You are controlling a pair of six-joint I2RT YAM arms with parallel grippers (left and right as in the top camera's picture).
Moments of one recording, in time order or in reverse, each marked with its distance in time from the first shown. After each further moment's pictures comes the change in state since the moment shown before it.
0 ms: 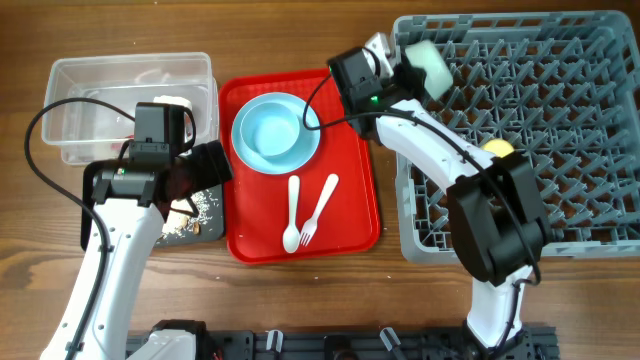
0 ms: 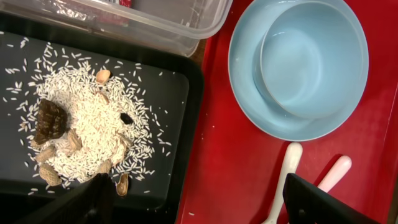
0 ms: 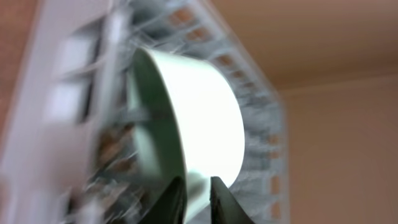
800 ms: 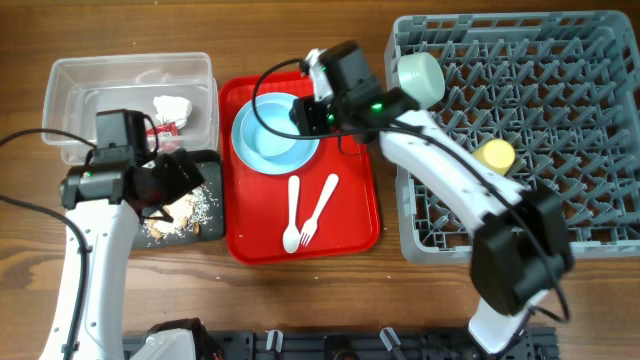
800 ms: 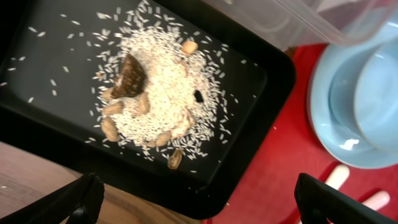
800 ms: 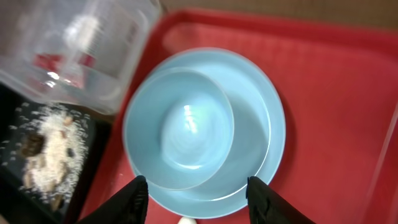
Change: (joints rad) left arm 0.191 0.000 0.000 -0.126 -0.019 -0.072; right arm 0.080 -0.131 -0.002 0.044 -1.195 0.497
